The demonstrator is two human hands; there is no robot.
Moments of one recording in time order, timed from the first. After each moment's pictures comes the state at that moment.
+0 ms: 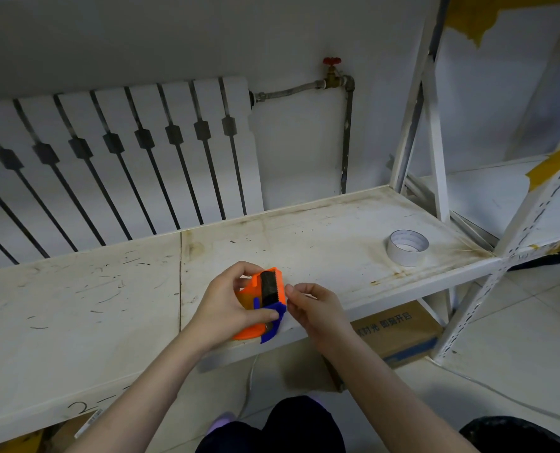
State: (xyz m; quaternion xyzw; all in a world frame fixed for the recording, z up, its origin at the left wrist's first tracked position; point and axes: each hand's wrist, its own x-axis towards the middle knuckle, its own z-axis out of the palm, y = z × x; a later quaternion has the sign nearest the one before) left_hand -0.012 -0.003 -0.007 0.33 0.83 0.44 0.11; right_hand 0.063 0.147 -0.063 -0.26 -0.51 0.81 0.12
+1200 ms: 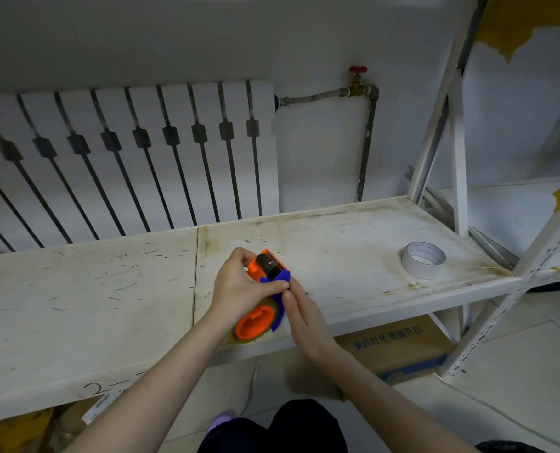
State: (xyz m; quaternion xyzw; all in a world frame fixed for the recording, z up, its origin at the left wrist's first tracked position) left_hand -0.026 0.014 -0.006 0.18 0.85 0.49 0.03; right_hand 0.053 0.119 -0.072 -0.04 -0.76 0.62 0.18
